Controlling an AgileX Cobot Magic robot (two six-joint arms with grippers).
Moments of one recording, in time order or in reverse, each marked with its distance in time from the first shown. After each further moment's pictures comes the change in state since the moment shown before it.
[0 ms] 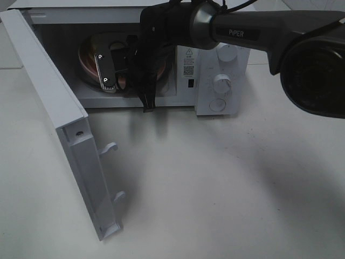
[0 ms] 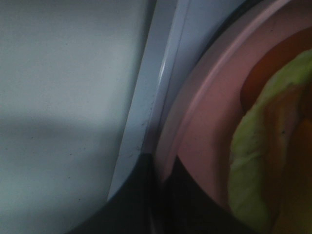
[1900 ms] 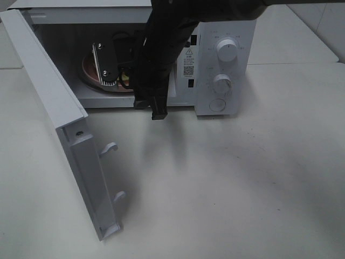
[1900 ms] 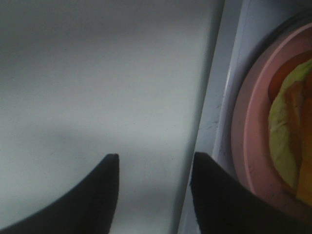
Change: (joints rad) left arm 0.000 0.000 0.000 0.000 0.000 0.000; right arm 0.058 -0.359 0.418 0.030 0.040 0.088
